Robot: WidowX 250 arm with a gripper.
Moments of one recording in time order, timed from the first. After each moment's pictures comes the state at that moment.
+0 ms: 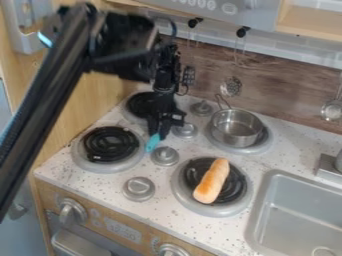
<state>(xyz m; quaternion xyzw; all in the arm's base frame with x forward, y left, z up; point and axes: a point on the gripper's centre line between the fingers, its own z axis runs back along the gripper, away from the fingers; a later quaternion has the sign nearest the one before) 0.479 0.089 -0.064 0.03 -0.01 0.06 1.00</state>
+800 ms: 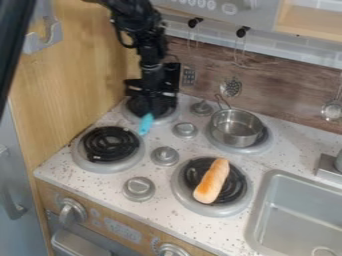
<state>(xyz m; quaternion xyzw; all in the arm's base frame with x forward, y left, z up) 0.448 0.117 -0.006 0.02 -0.08 0.09 0.99</state>
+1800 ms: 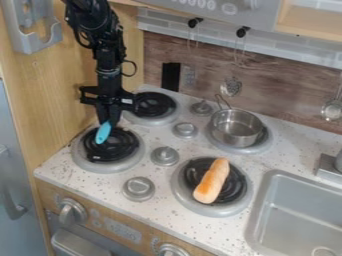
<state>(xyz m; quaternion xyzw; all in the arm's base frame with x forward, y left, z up) 0.398 0.163 -0.010 0.04 -0.02 0.14 0.99</state>
